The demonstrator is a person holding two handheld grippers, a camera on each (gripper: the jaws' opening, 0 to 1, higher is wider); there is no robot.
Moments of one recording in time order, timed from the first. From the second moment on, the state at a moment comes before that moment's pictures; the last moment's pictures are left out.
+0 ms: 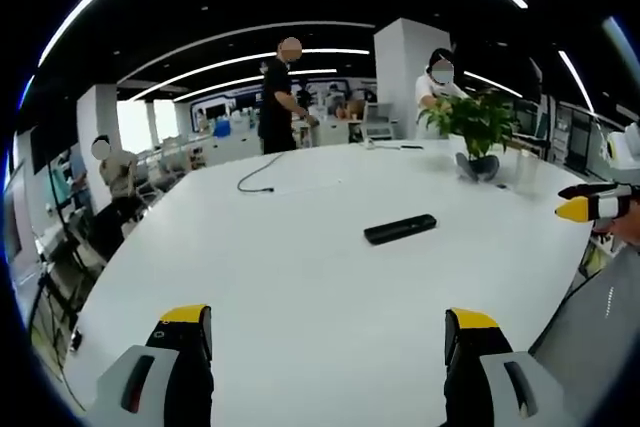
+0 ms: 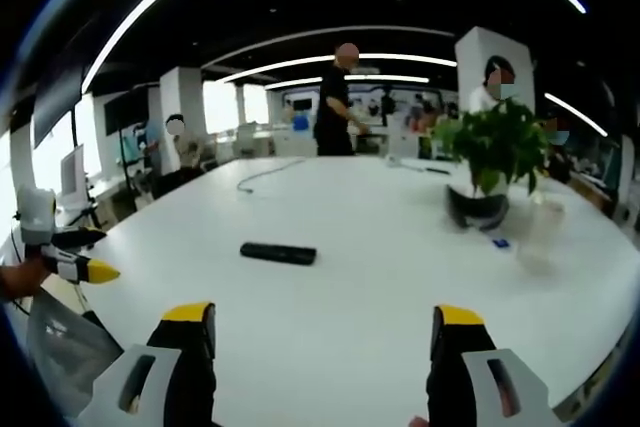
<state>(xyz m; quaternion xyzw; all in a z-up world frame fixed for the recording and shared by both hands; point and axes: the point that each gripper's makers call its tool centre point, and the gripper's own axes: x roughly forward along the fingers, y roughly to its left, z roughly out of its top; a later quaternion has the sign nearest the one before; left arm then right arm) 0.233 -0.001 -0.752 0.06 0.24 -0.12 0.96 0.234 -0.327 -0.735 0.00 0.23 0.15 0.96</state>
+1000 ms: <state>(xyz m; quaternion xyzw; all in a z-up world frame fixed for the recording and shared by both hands) 0.313 -0.055 -0.746 0.16 0.29 -0.28 0.90 0.226 -0.312 -0.743 0.02 0.26 0.19 0.95</state>
